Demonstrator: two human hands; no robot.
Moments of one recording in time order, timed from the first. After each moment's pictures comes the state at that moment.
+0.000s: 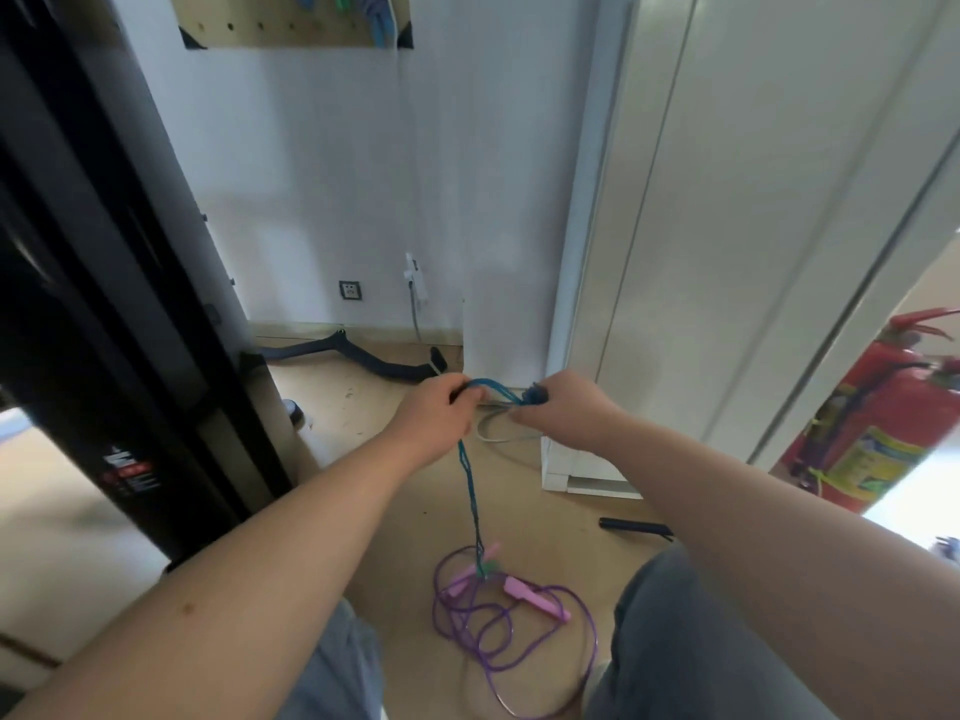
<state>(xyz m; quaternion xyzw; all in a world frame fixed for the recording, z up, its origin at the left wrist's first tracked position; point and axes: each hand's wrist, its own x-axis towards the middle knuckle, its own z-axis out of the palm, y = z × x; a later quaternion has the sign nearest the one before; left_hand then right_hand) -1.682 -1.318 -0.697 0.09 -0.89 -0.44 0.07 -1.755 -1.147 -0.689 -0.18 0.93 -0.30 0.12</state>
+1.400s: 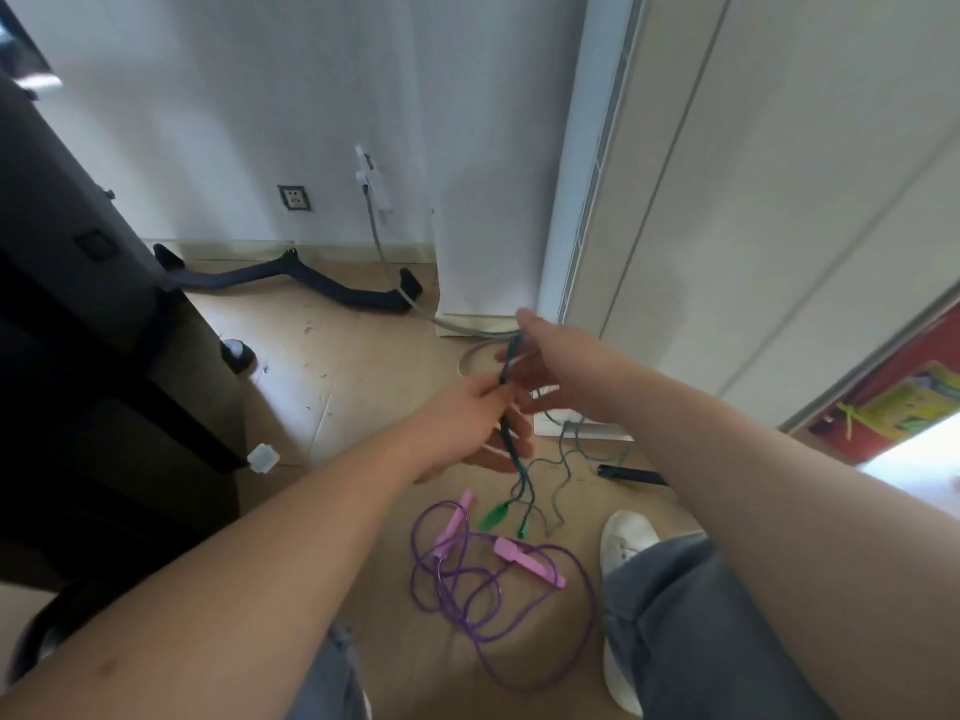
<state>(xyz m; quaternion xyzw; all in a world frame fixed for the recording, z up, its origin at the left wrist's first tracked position) -1.782 -1.292 -0.771 0.14 -0.73 -0.64 -0.19 -1.869 -1.165 -0.762 -0.01 0.76 -0.56 0.32</state>
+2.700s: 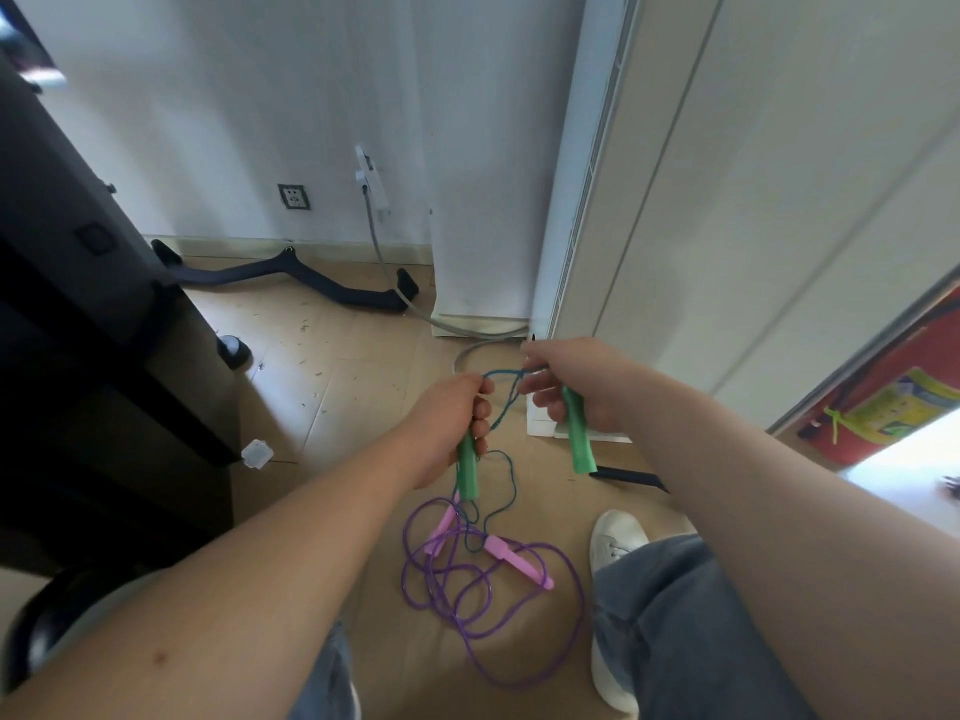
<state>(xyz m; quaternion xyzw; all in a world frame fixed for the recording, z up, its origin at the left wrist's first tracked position) -1.787 -1.290 -0.796 0.26 -0.61 -0.74 -0.11 -1.861 -1.147 -0.760 0.10 0.76 -0.56 0.32</state>
